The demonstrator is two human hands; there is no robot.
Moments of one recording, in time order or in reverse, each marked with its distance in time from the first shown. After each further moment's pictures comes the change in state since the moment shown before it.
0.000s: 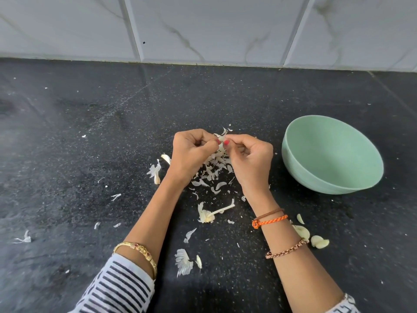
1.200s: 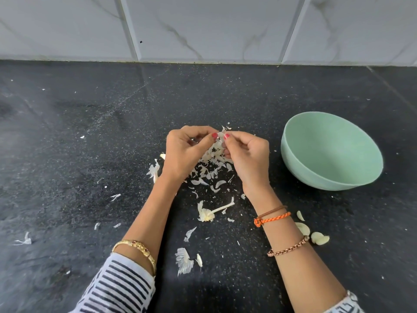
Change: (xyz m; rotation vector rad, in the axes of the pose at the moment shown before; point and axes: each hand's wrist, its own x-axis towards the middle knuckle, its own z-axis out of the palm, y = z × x) left_hand 0.003 -0.007 -0.010 0.155 -0.013 0.232; right_hand -0.001 -0.020 -0.005 0.081 -0.069 0.257
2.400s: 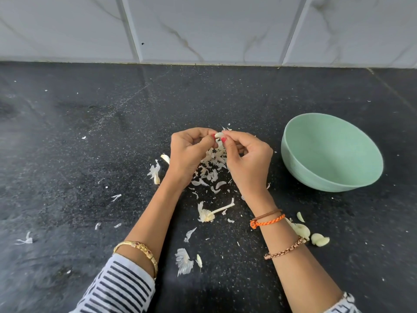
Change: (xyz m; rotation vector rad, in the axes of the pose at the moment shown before) left_hand -0.002 0.011 0.009 -0.212 0.045 -0.259; right_hand 0.004 0.019 0.005 -0.211 0.147 -0.451
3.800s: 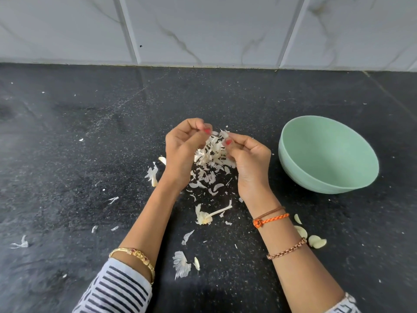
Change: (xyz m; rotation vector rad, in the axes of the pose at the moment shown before) left_hand 0.004 -0.001 -0.002 -0.221 -0.014 0.091; right_hand 0.008 -0.020 -0.006 0.524 -0.002 0.739
